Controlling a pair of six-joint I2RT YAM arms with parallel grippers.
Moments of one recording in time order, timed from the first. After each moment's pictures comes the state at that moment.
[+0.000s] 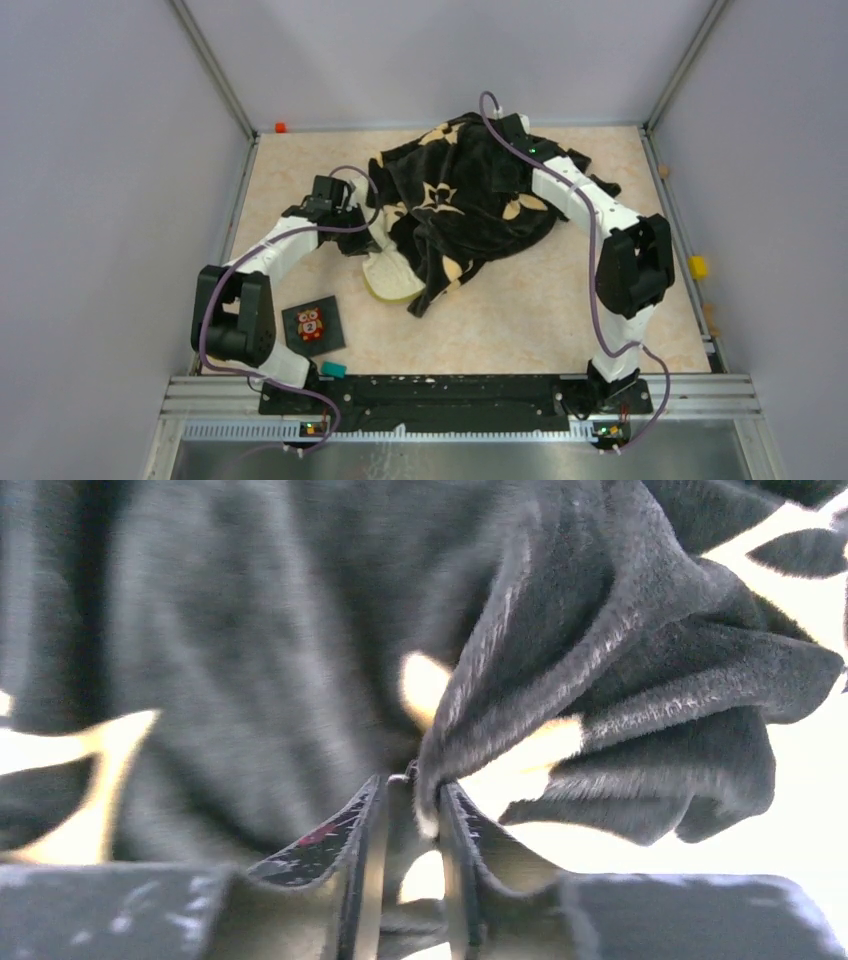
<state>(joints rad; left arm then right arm) -0.18 1.52 1.00 -0.49 0.31 -0.54 0.47 1.86 1.62 -0.70 0.31 0.37</state>
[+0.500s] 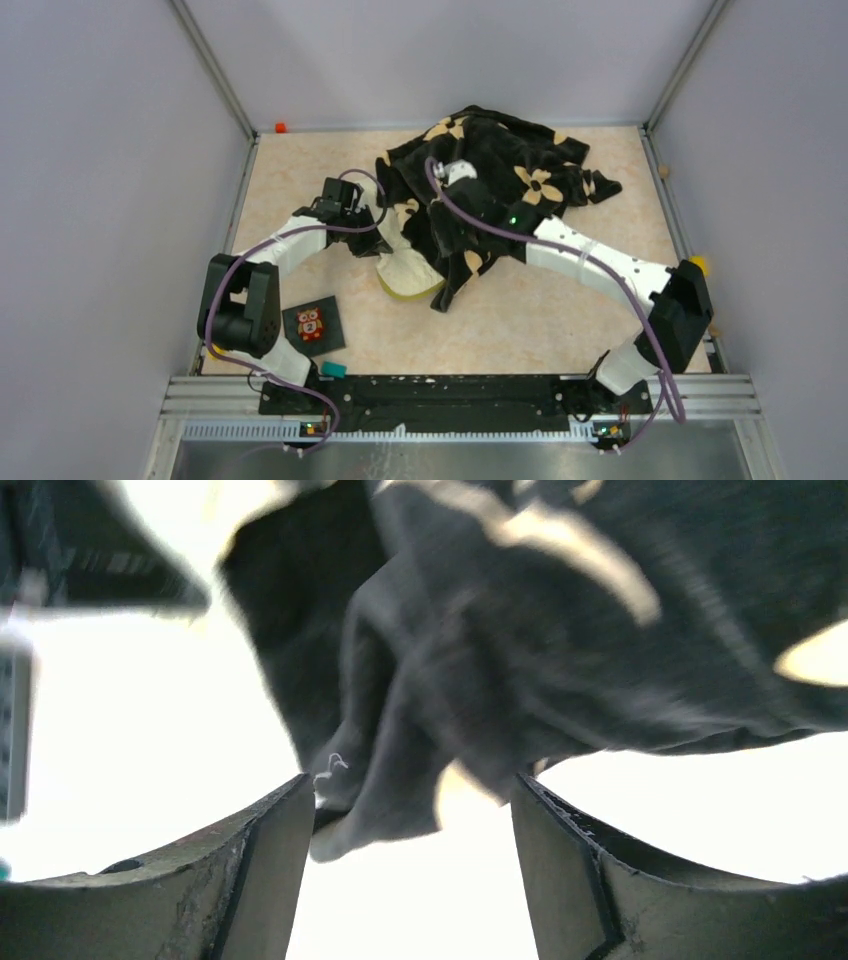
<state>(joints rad) -0.24 1.59 0.99 -0.40 0.35 -0.65 0.84 1.57 1.42 -0.65 0.34 0.33</state>
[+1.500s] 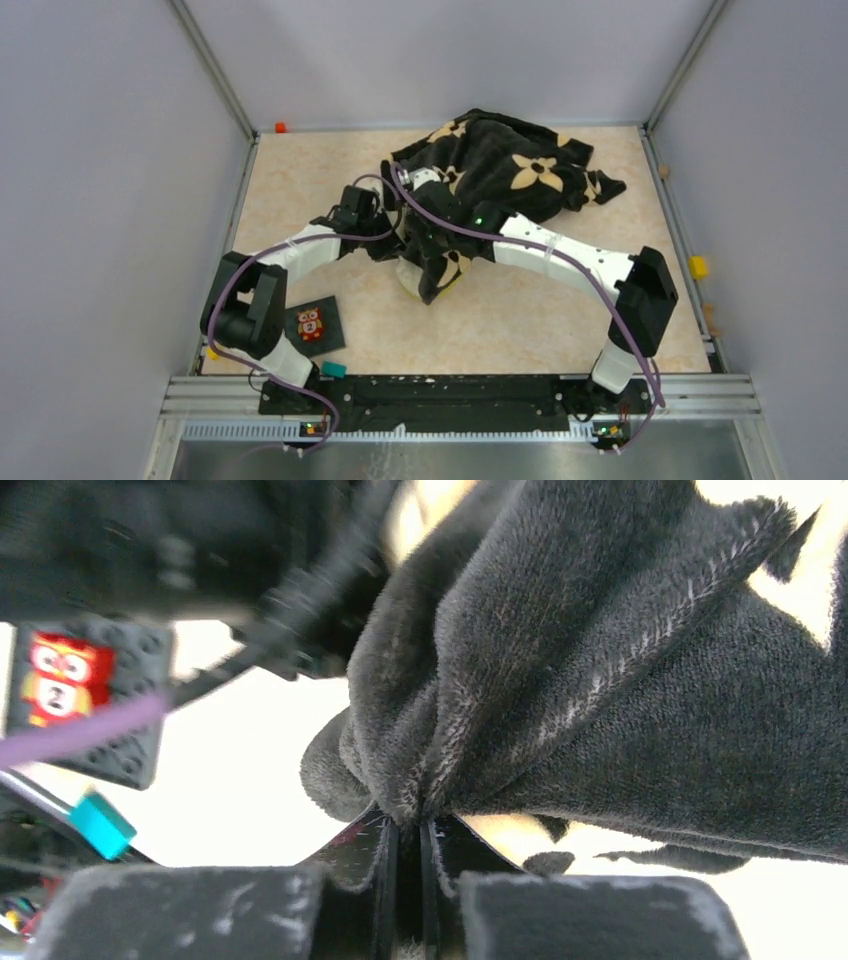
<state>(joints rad) -0.36 1.60 0.95 -0.25 0.34 -0.79 1.00 1.71 1.58 -0.62 0.22 0.39</state>
